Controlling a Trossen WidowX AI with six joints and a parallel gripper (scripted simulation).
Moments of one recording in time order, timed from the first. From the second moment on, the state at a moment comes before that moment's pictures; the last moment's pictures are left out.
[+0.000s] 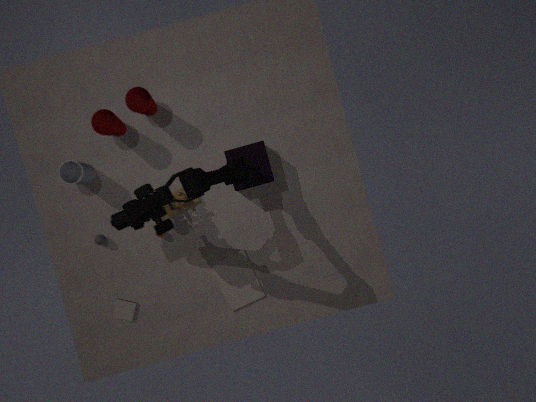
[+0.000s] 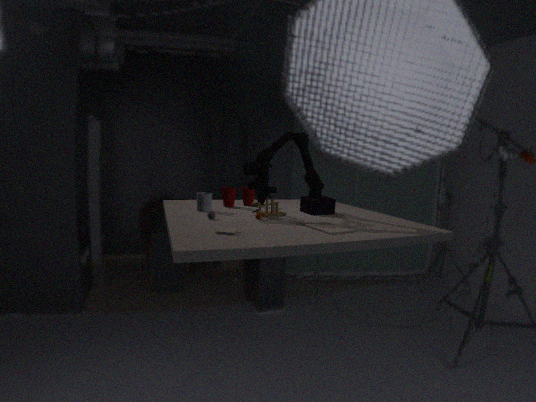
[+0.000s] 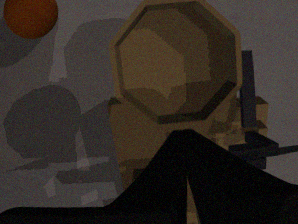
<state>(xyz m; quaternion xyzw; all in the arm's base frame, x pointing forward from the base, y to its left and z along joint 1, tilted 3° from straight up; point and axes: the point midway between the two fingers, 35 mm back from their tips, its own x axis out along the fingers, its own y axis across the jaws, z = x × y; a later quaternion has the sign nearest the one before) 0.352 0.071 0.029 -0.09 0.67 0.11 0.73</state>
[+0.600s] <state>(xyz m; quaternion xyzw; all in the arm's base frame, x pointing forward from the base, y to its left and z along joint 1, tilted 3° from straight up) 0.355 0.072 0.015 -0.09 0.67 0.11 0.73</state>
